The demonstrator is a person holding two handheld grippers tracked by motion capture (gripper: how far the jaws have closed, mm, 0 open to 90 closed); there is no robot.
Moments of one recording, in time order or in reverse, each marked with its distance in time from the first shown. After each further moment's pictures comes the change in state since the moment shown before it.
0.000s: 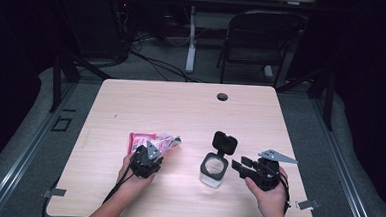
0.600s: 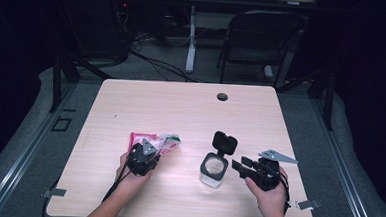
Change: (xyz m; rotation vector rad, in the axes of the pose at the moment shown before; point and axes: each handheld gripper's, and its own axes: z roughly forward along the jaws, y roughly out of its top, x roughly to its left) left arm 0.012 -0.002 0.000 -0.004 -0.040 -0.068; right arm -0.001 0.000 0.000 -0.003 0.001 0.007
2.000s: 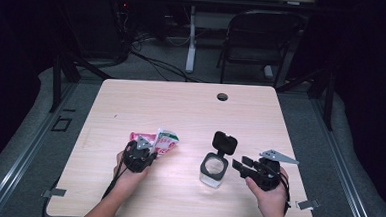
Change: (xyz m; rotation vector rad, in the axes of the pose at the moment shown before) left arm 0.015 0.000 0.000 -0.017 -0.071 -0.092; right arm -0.001 0.000 -0.001 -0.013 -0.008 0.002
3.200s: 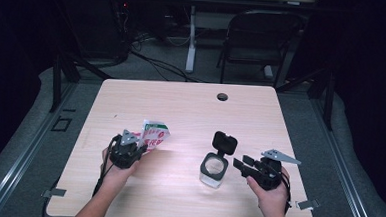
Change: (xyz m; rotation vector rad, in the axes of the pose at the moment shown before) left arm 0.017 0.009 -0.045 -0.088 0.032 -0.023; right arm -0.002 0.002 -0.002 -0.019 0.004 0.019
